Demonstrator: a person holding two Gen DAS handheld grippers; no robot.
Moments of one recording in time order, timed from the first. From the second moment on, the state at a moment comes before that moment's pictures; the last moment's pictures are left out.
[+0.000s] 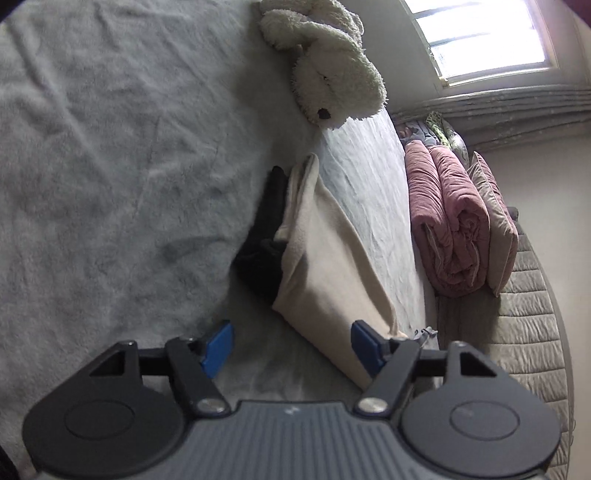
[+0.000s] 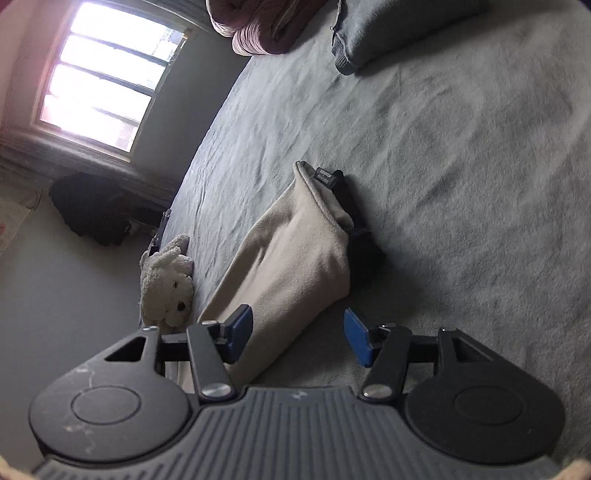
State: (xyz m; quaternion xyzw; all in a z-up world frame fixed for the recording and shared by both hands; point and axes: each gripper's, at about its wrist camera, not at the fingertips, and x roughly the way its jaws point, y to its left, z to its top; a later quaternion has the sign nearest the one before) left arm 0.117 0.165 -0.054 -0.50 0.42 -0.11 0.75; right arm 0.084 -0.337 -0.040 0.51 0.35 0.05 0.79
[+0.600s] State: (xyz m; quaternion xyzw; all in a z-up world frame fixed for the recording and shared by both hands) left arm 0.141 0.139 -0.065 -0.53 0.32 -0.01 0.79; right arm 0.119 -0.338 -0.067 0.54 0.30 -0.01 0.79
